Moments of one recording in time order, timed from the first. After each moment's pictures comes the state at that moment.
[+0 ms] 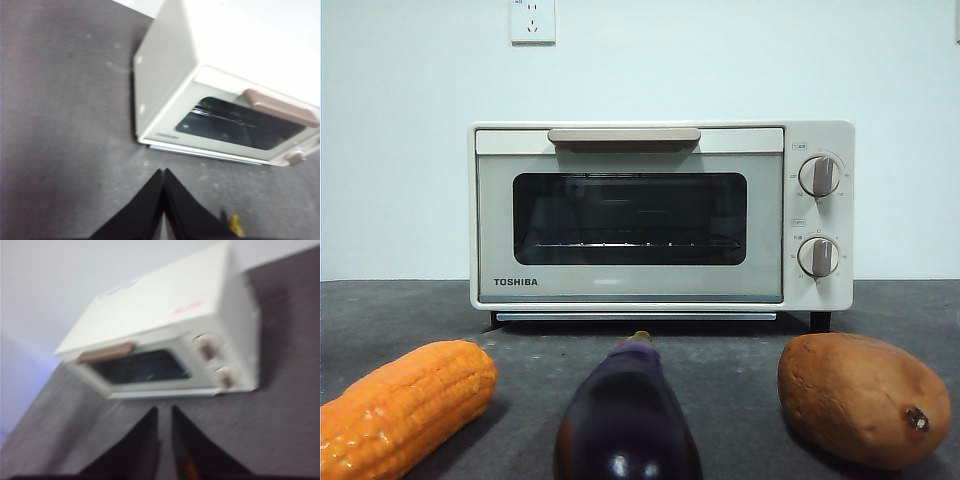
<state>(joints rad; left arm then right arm) -0.04 0.58 0.67 -0.49 0.32 -0.37 -0.04 0.43 0.76 -0.64 -0.57 0.42</state>
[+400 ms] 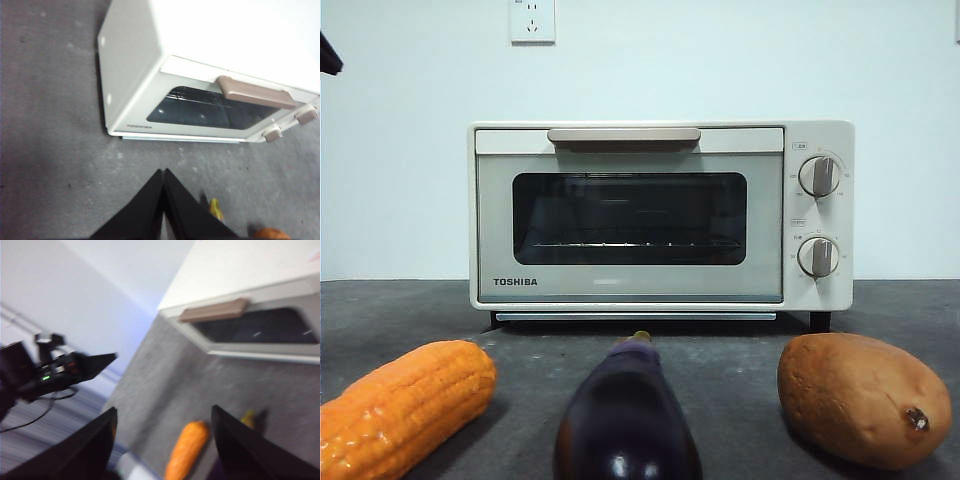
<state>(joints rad) -0.11 0.76 0.76 -0.49 0.39 -0.33 0.11 0.63 0.83 -0.54 -0.89 0.56</state>
